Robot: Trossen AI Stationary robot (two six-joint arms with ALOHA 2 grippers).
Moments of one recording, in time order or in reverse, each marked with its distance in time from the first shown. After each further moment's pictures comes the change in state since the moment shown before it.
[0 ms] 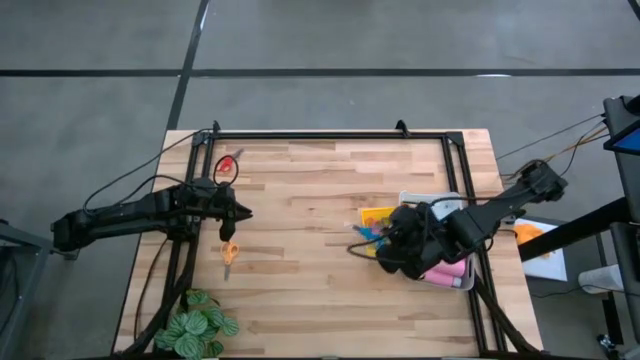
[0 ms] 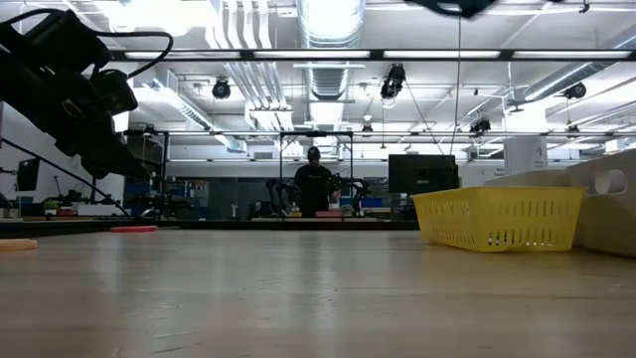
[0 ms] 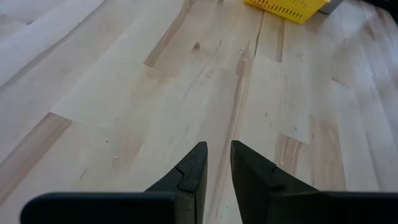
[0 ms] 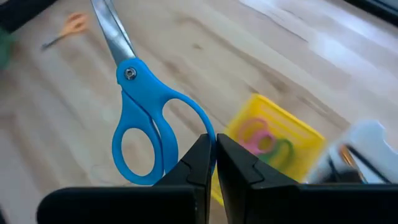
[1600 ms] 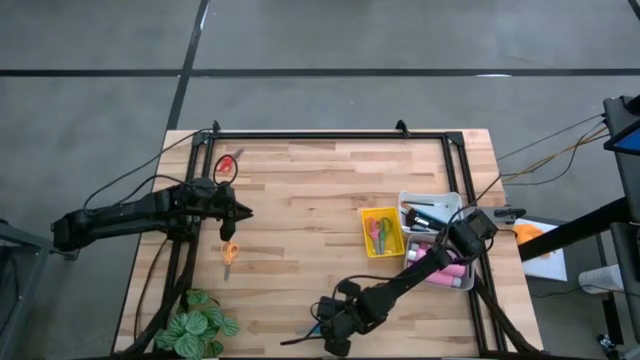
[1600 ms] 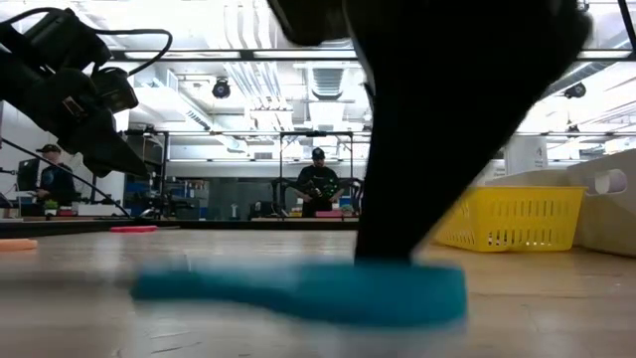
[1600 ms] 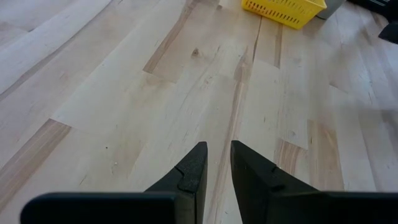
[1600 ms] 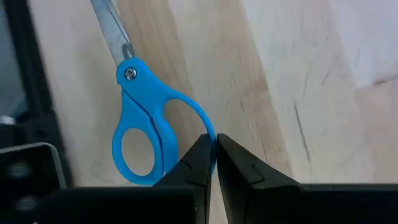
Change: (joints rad) left arm 0.000 -0.001 0.000 0.017 0.000 0.000; right arm 0.054 0.818 0.341 0.468 -0.466 -0.332
